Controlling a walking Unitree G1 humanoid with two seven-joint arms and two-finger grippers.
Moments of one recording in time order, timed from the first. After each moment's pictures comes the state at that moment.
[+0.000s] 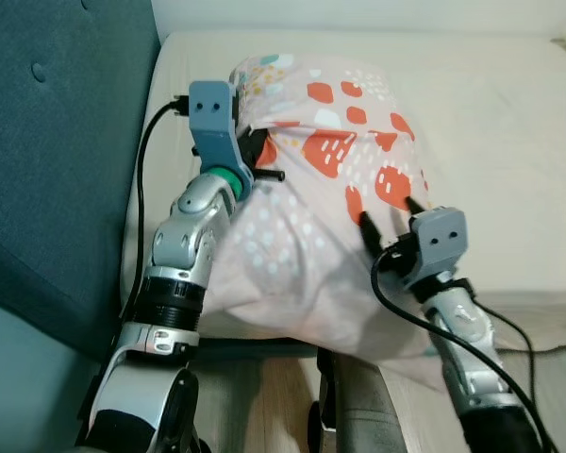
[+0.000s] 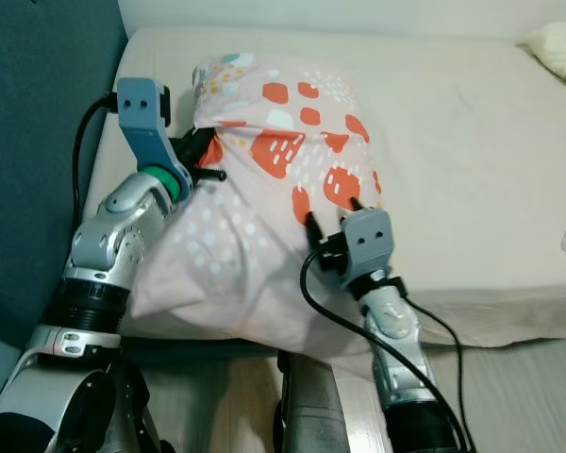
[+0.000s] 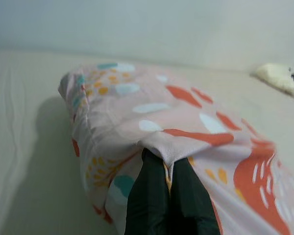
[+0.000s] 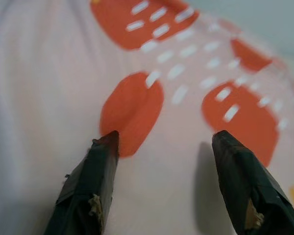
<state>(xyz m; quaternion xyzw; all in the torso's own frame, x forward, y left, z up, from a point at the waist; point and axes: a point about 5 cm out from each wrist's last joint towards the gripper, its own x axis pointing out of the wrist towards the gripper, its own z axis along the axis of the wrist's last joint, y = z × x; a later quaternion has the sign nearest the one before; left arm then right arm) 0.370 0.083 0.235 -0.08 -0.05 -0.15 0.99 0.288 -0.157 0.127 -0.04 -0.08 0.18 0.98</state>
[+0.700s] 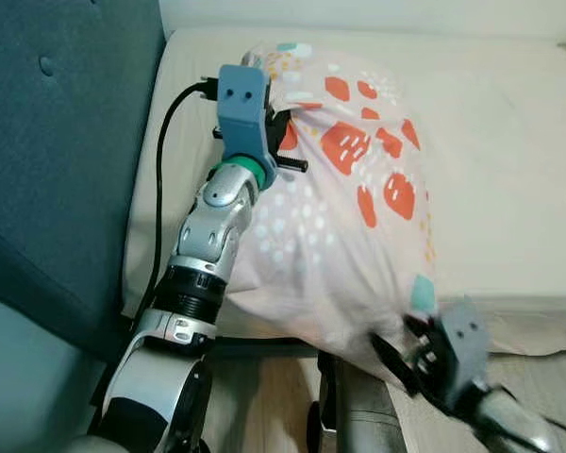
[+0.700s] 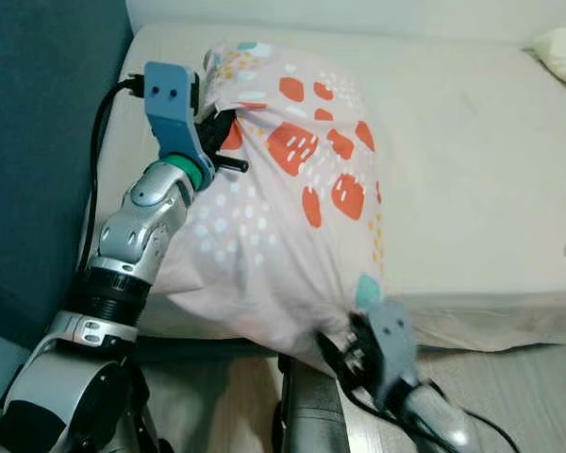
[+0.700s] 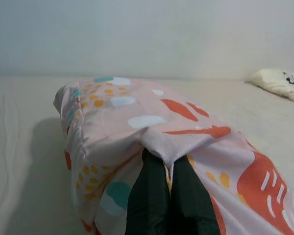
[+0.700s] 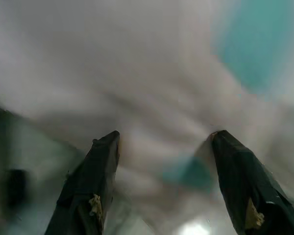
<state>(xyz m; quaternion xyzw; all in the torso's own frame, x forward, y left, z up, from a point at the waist) 0.377 0.057 0.237 -0.04 -0.08 -0.16 0.98 0.183 -0.231 0.058 -0.08 0.19 0.13 0.97</state>
